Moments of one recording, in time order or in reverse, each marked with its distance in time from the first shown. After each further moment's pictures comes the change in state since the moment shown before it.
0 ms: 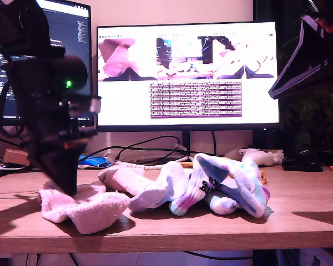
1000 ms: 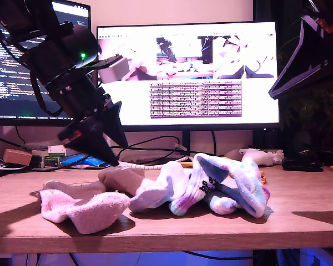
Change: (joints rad) left arm -0.035 -0.024 0.023 0.234 0.199 1.094; right arm 0.000 0.000 0.000 0.000 0.000 0.000
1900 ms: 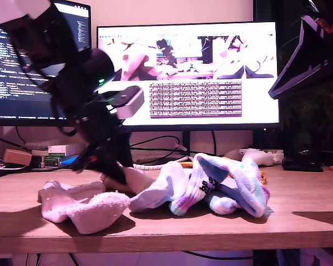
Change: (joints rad) left arm -0.055 0.116 0.034 0.114 -0.169 0.058; right arm 0.000 0.000 0.000 0.000 0.000 0.000
